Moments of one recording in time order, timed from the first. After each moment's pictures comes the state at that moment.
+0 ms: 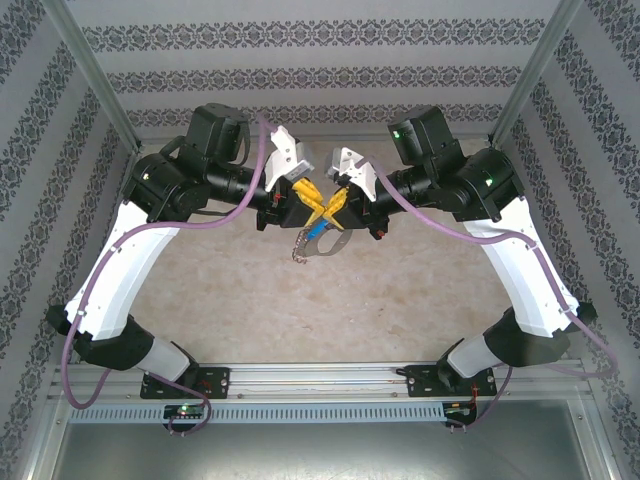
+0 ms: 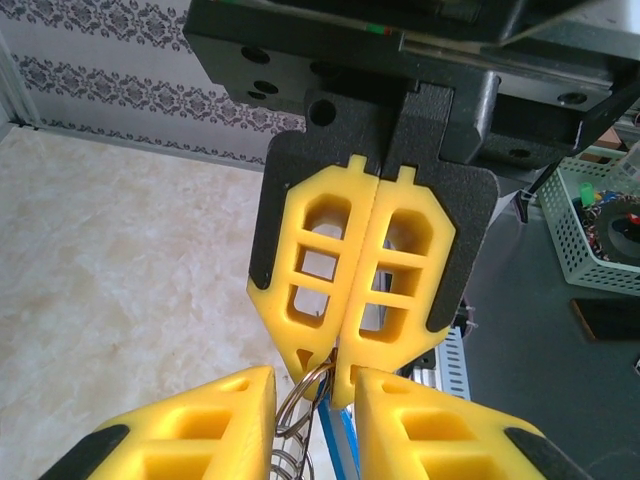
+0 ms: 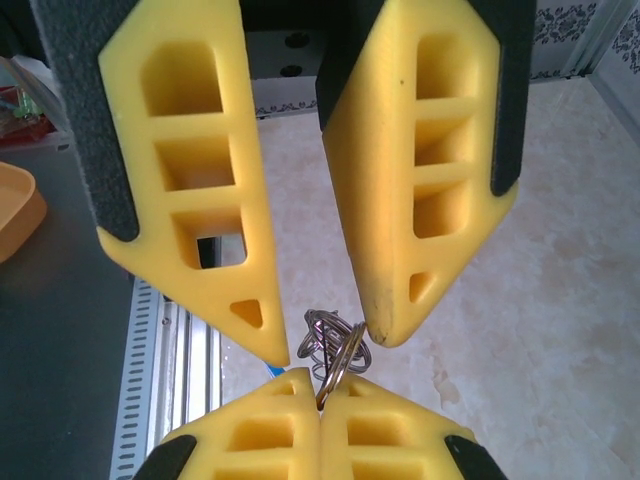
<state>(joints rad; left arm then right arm) -0.61 1.50 2.07 -1.19 0.78 0.31 0.67 1.51 2.13 -1.37 -0.65 -0.45</state>
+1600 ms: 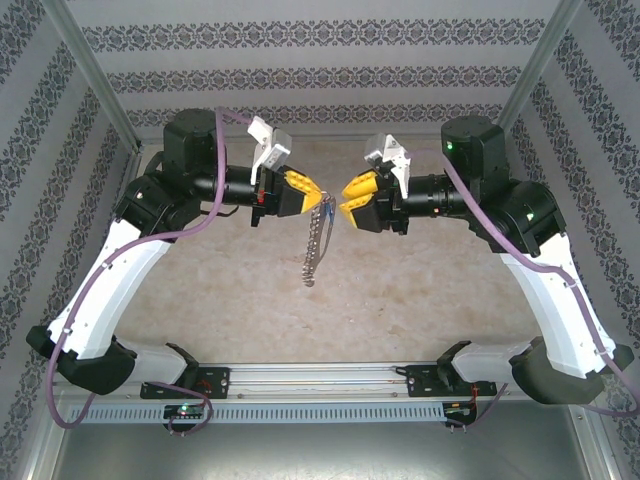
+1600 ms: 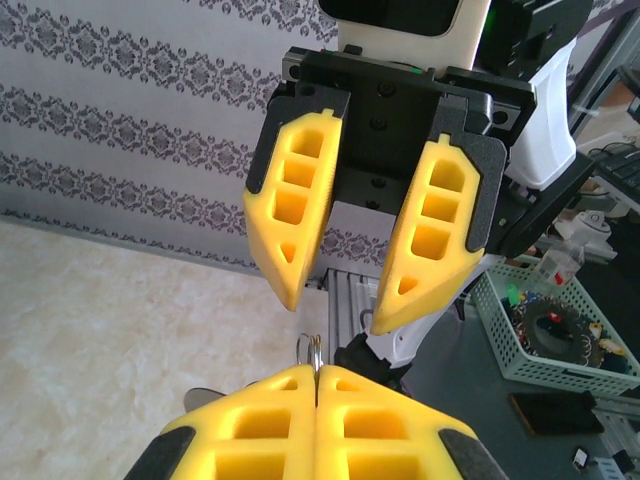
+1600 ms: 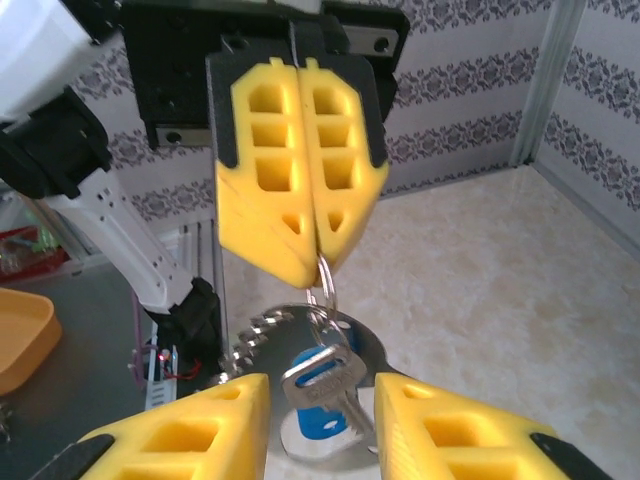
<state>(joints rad) -0.54 1.34 1.77 -0.70 0.98 -0.01 0.58 1.27 1.88 -1.03 -0.76 -0.18</state>
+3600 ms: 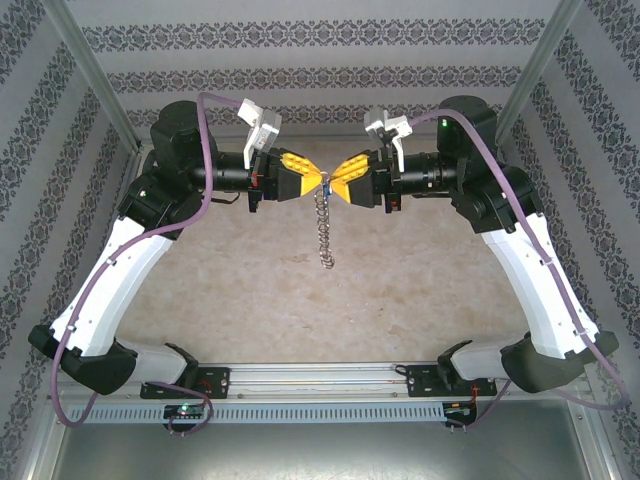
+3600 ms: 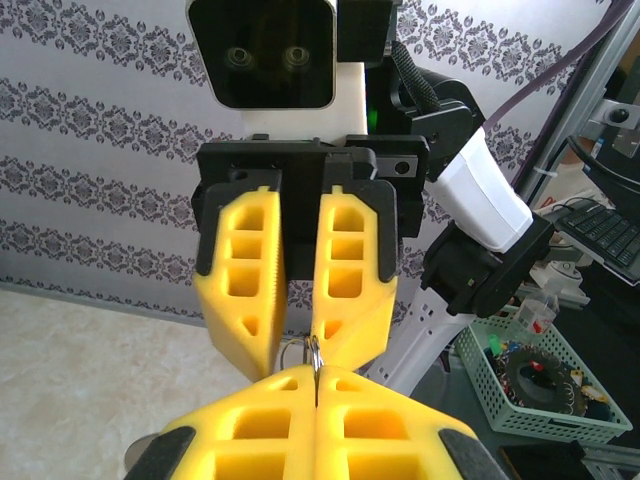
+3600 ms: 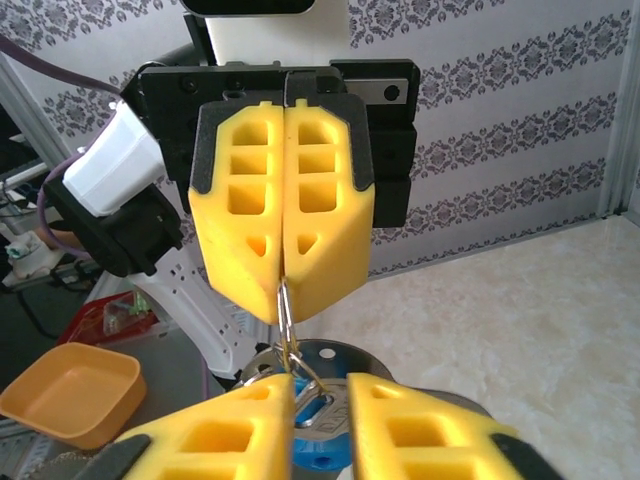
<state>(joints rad) -0.50 1.34 1.73 -0.44 1.05 -0.18 0.48 1.34 1.83 -0.79 -1.04 0.00</state>
